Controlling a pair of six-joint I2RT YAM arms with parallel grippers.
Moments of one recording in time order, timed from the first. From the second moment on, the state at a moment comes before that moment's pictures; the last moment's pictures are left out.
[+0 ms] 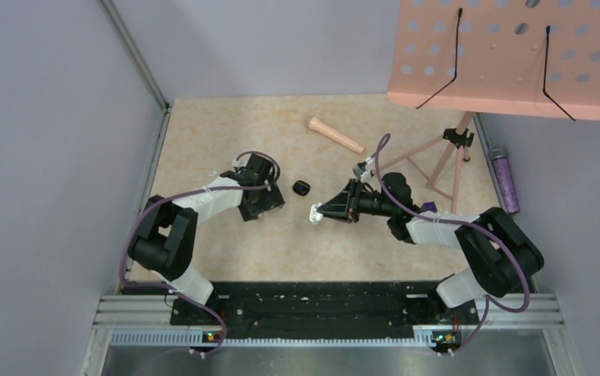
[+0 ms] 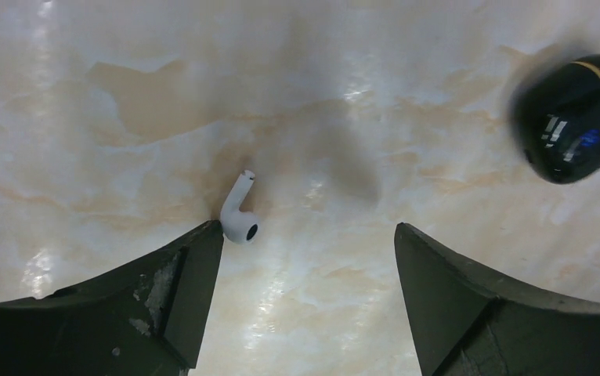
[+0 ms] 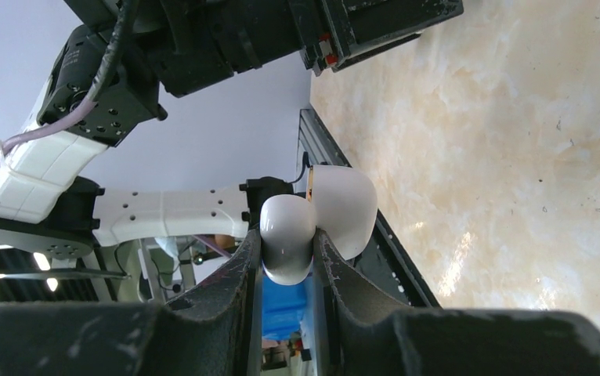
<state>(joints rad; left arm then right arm) -0.44 1.61 0.93 -0.49 -0.13 -0.83 0.54 1.47 0.50 0.75 -0.75 1.28</state>
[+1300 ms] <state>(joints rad) -0.38 1.74 1.05 -0.34 0.10 -0.66 0.54 1.42 0.46 0.74 -0.74 1.28</state>
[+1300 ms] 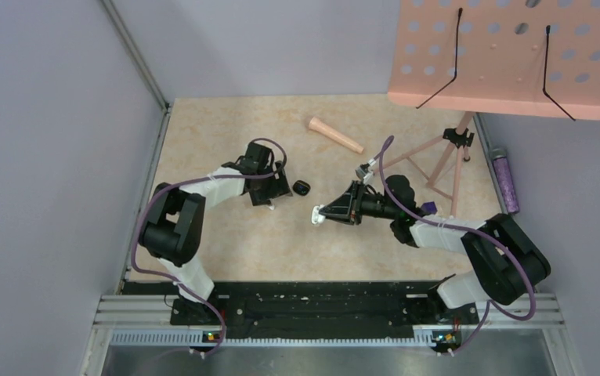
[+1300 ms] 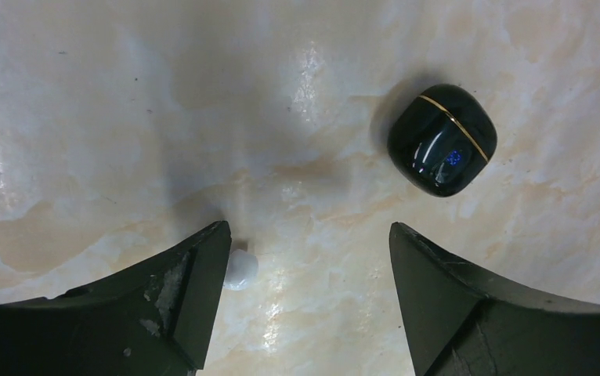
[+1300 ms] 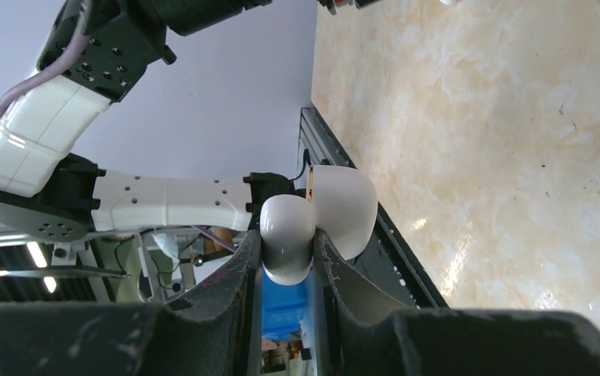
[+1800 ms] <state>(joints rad) -0.43 1.57 0.89 -0.42 0.13 -0.72 0.54 1.42 0.46 0.74 -0.74 1.28</state>
